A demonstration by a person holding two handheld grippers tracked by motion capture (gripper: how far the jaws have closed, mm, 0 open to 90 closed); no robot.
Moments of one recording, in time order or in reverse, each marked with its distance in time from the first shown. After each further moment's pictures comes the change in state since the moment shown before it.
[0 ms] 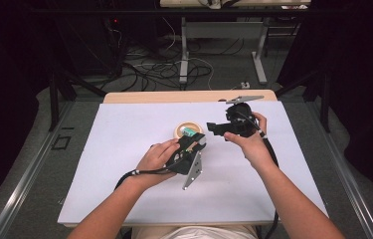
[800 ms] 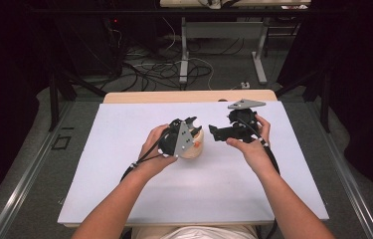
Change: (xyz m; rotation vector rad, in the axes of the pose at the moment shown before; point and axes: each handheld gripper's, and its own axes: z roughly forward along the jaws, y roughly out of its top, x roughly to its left) left arm 0.038 -0.028 0.015 -0.017 -0.003 -0.500; right arm 0.005 -0.010 -0.008 -0.068 -0.088 -0.071
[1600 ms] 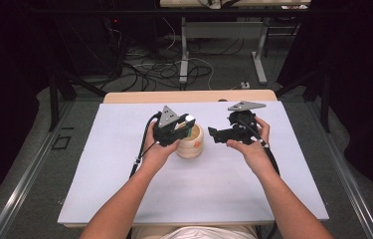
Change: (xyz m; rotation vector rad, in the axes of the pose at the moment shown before) left arm 0.021 -0.036 0.027 0.062 -0.091 -0.652; right arm 0.000 -0.005 0.002 0.007 0.034 0.016
